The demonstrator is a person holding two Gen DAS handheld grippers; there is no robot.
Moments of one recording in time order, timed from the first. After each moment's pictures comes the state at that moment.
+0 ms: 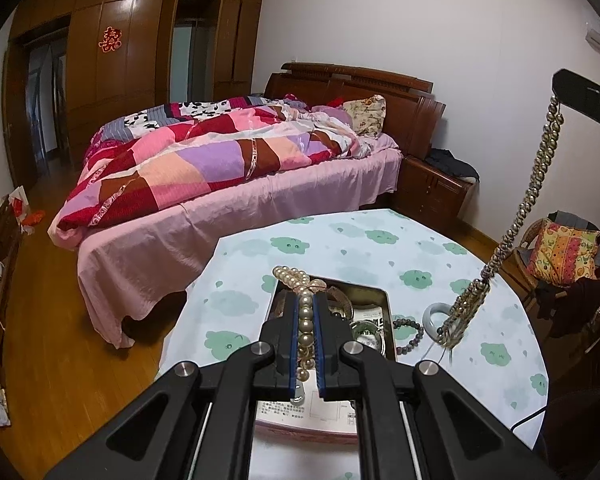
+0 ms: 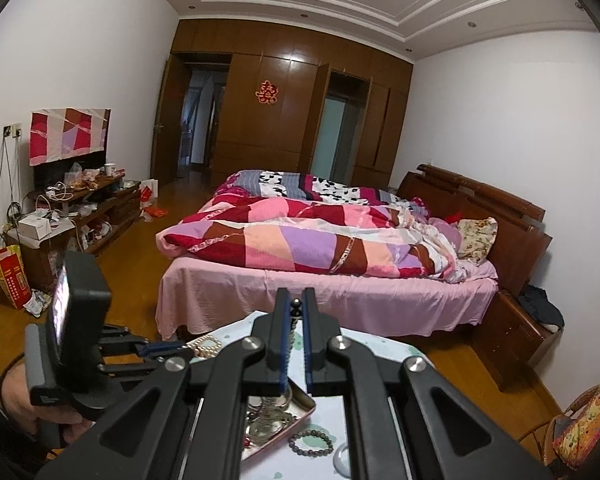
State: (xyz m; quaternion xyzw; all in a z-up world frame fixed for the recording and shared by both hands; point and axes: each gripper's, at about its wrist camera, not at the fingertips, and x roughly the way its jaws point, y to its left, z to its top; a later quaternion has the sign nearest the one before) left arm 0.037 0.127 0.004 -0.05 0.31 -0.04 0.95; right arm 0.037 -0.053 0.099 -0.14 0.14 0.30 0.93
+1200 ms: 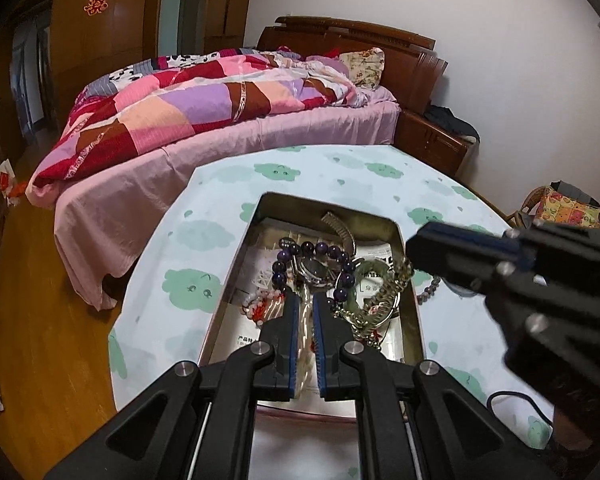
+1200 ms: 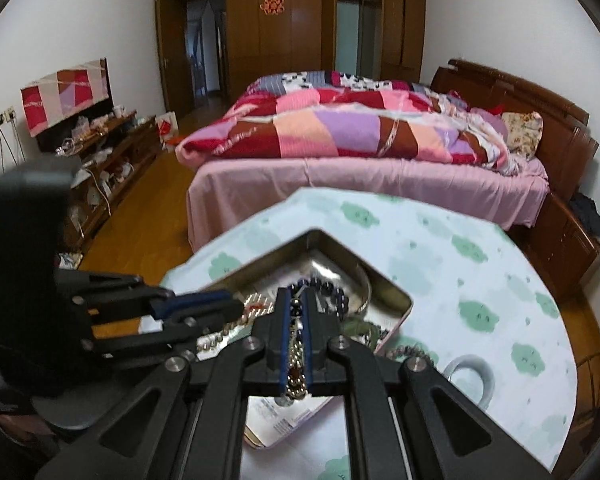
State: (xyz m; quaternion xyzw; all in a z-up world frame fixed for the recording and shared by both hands) left arm 0.060 0.113 -0.069 -0.06 0.39 -0.06 0.92; right arm 0.080 -0.018 -0.034 -0.13 0.33 0.32 0.88
